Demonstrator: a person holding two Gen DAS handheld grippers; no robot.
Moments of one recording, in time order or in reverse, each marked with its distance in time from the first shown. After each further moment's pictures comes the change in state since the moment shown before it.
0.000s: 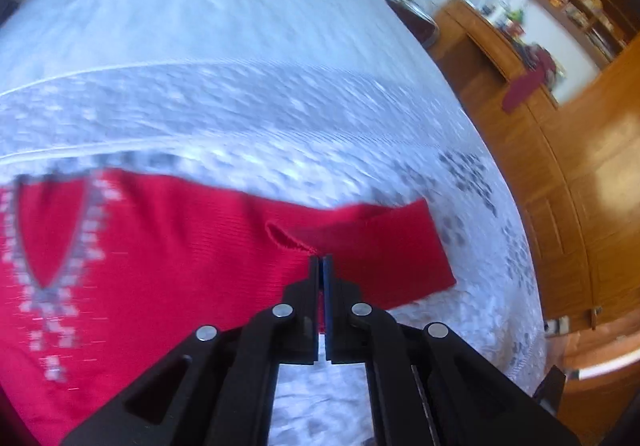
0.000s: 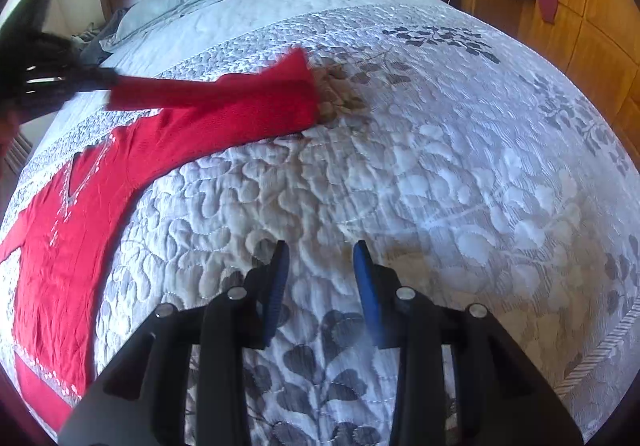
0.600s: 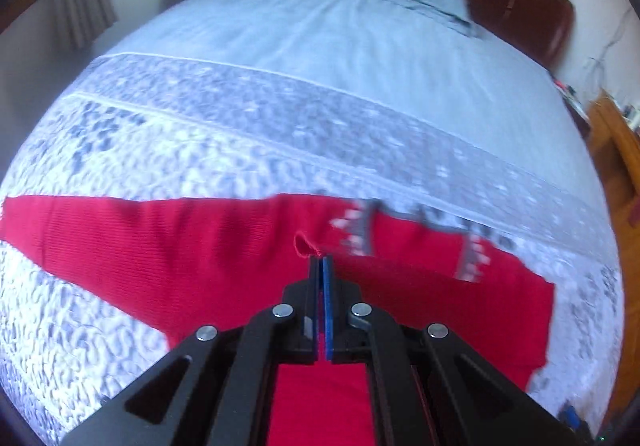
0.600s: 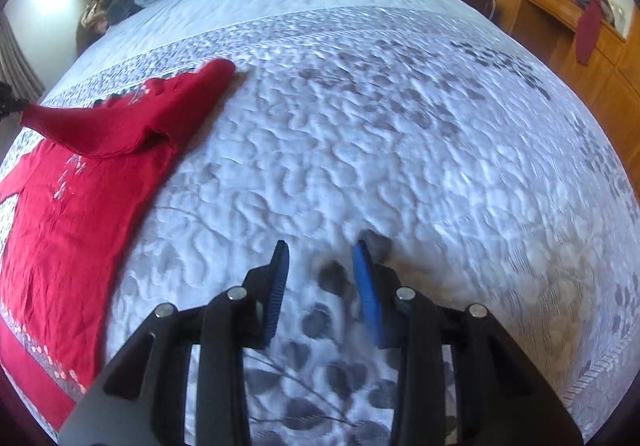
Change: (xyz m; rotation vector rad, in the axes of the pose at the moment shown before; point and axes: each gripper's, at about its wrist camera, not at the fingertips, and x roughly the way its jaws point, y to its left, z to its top) left arm -0.146 0.299 -0.022 -0.305 -0.166 0.477; right arm 0.011 0.081 0.002 -0.186 0.042 -0.006
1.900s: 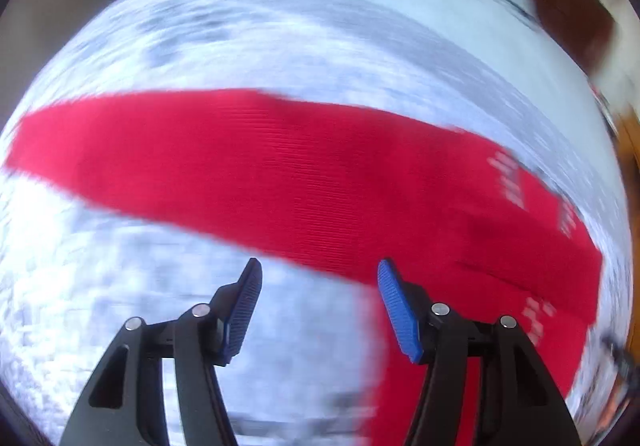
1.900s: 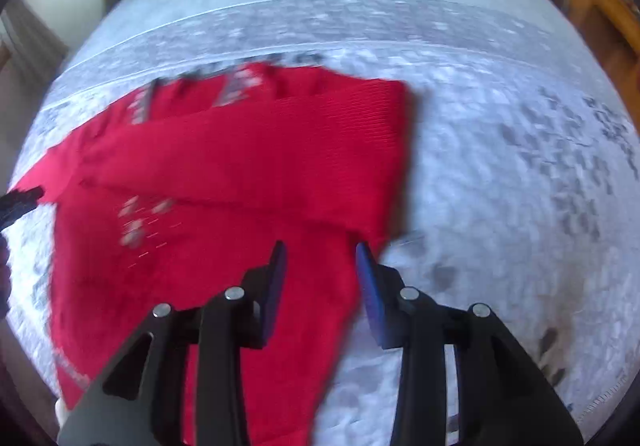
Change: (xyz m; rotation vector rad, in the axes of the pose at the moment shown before) left arm 0.028 0.200 -0.049 -0.153 0.150 0.040; right arm 0.031 0.172 0.094 -0.112 0.240 0.168
